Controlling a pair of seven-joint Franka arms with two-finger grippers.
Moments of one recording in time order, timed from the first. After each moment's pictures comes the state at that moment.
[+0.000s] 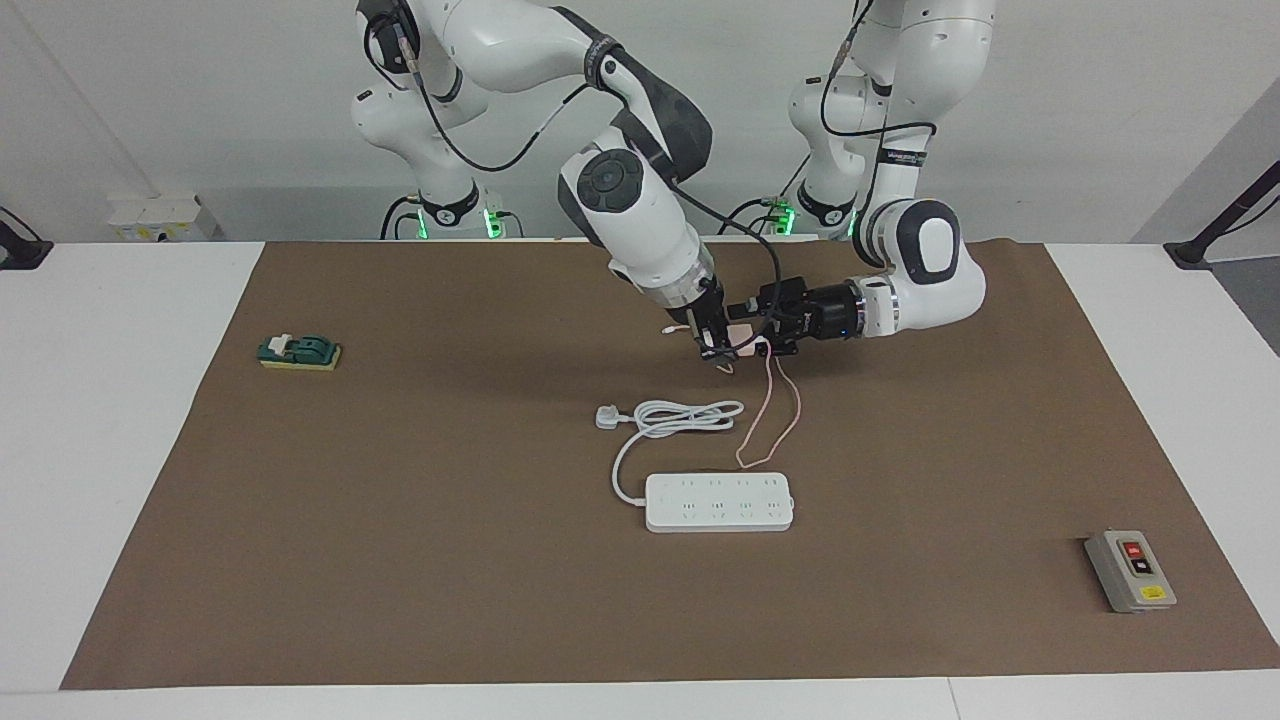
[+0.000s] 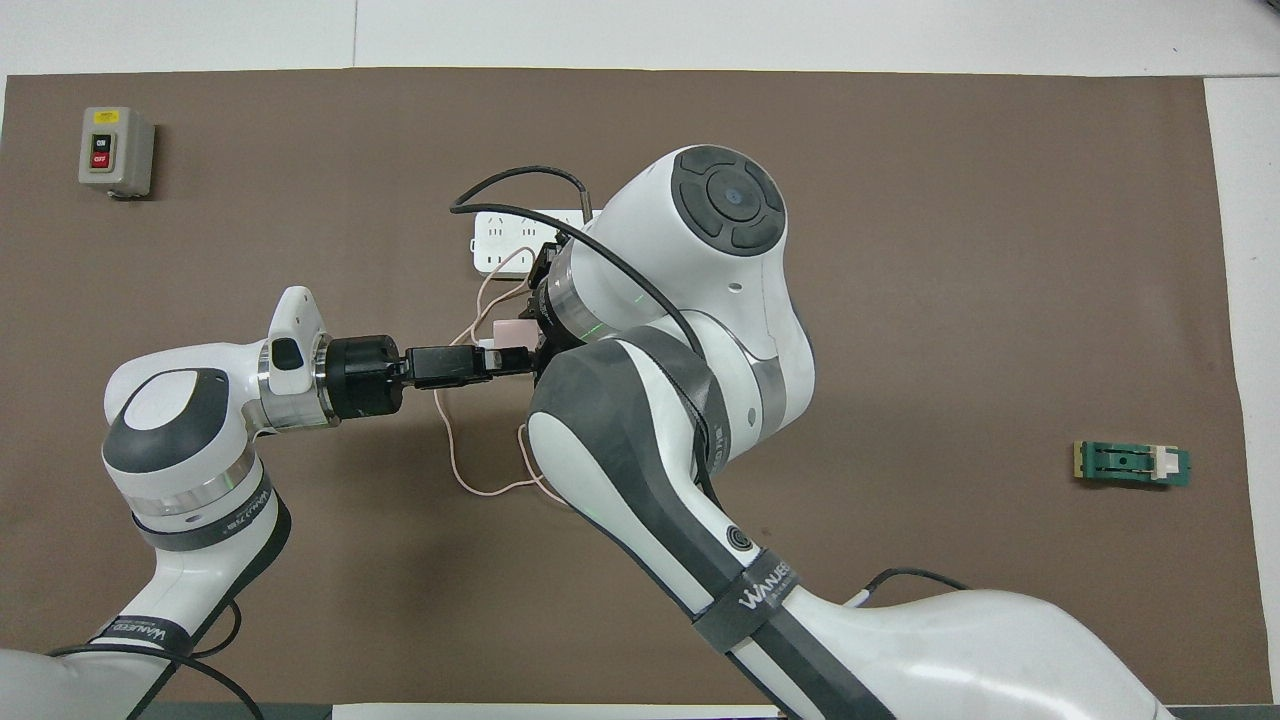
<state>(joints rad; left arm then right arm) -0.18 0.09 0.00 -2.28 -1.66 1.80 0.85 0.55 0.45 0.06 -1.42 0.45 2.04 1.97</state>
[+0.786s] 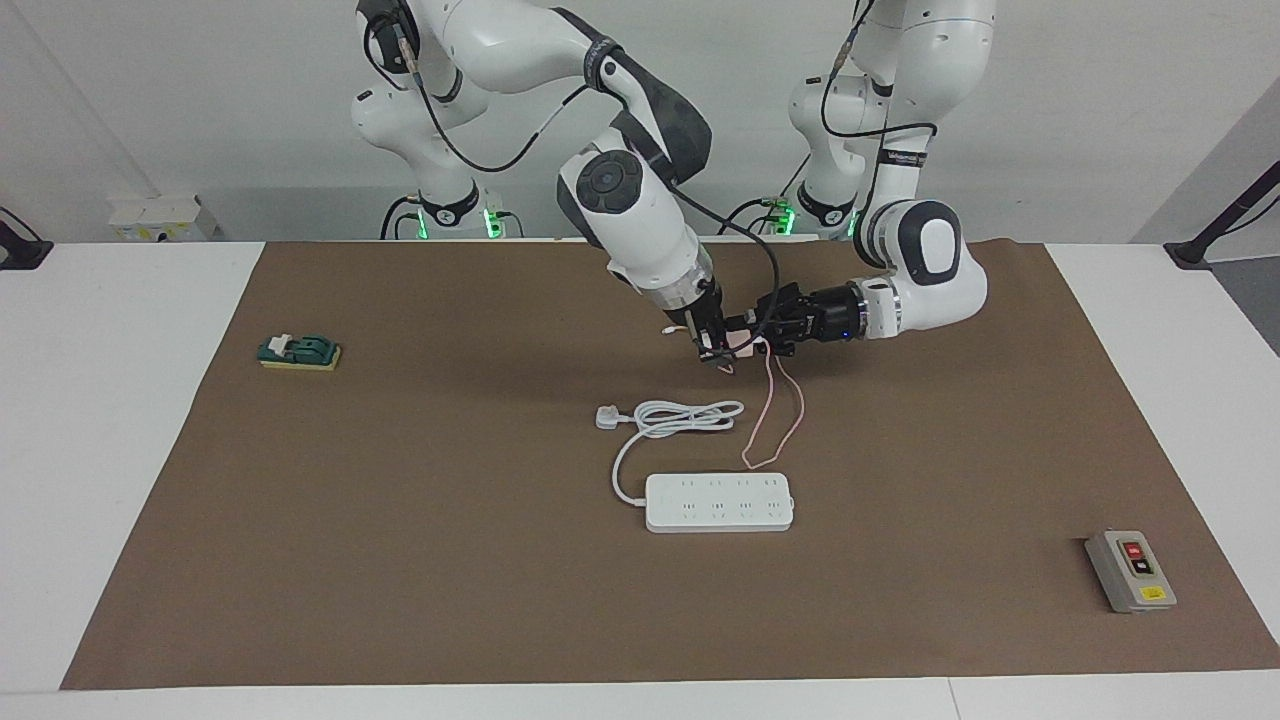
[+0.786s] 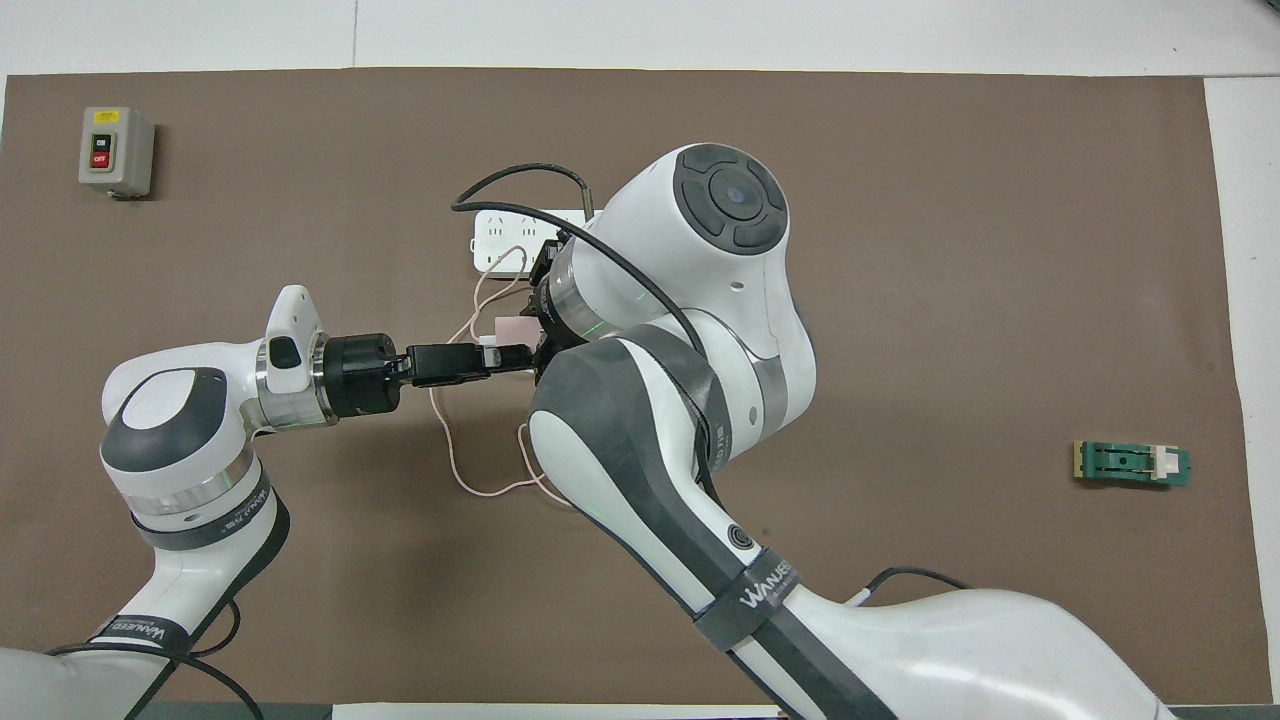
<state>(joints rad) -0.18 0.09 0.00 -2.28 -1.66 1.80 0.85 0.55 0.45 0.06 -1.42 0.44 2.04 1.97</state>
